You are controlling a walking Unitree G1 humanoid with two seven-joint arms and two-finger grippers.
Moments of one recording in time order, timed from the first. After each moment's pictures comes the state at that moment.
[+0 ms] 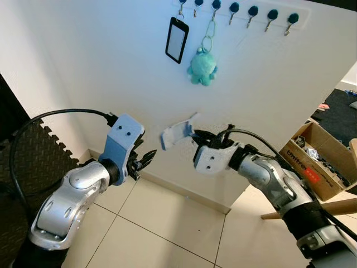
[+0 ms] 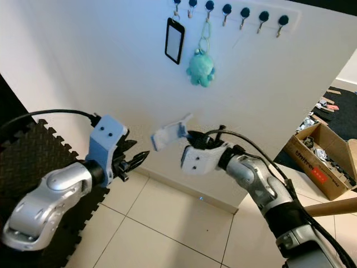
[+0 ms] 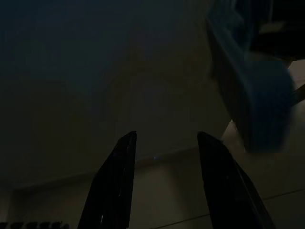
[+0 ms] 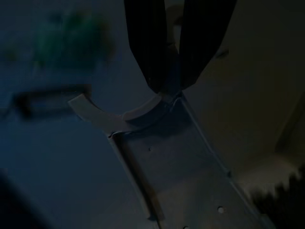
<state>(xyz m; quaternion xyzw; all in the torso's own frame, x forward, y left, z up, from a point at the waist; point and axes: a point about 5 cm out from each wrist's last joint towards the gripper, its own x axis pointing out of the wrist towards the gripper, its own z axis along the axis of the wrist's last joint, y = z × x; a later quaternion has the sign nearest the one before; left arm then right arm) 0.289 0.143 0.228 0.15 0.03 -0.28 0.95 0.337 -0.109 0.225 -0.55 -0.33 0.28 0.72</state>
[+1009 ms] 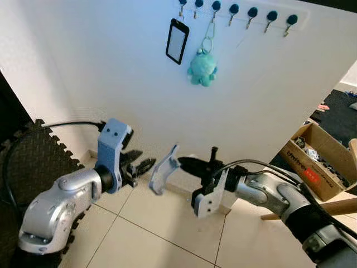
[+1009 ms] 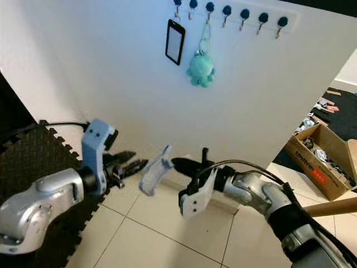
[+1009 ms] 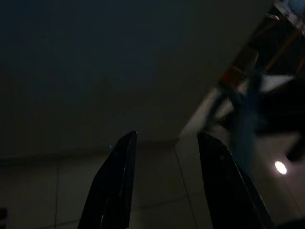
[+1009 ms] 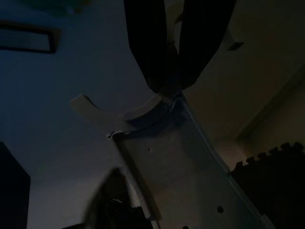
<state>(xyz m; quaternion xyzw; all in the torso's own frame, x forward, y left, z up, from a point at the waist) 0.282 0.160 0.235 0.03 0.07 -0.30 0.95 0.321 -0.108 0.178 -0.59 -0.36 0.37 0.62</state>
